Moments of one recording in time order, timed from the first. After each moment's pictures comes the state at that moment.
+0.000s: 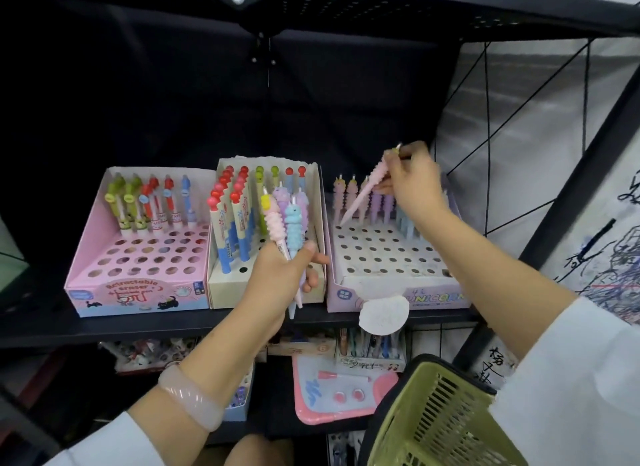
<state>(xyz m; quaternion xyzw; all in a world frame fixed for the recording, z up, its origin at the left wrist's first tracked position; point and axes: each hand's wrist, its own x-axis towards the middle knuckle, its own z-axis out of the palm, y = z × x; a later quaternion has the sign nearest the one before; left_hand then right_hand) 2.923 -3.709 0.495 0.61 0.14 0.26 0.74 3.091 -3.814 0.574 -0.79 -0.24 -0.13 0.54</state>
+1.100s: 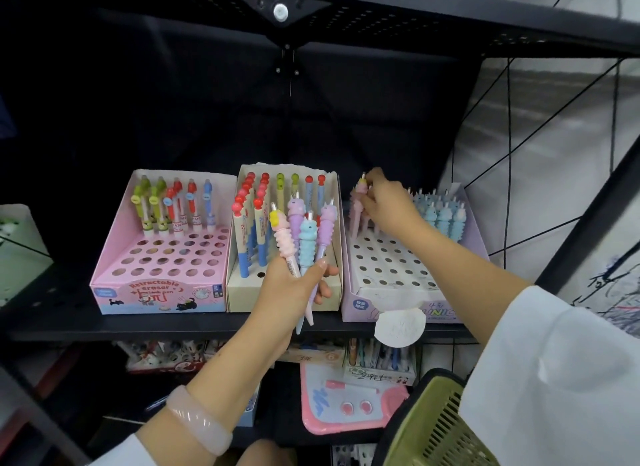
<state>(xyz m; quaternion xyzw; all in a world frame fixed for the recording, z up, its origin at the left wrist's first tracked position) 2.910 -3.704 0.488 0.62 0.12 0.27 0.72 3.108 -3.771 0.546 -0.88 -0.38 -0.14 0.26</state>
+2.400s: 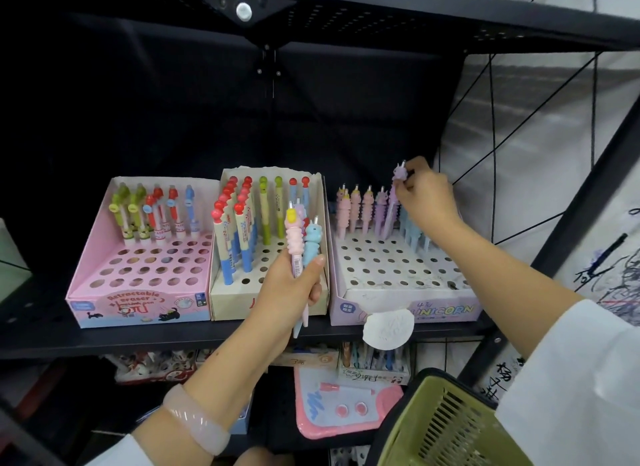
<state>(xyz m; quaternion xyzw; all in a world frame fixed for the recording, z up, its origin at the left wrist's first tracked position) 2.923 -3.712 0.492 0.67 0.14 0.26 0.68 3.122 -3.827 0.564 -0.87 -0.29 -0.23 0.32</state>
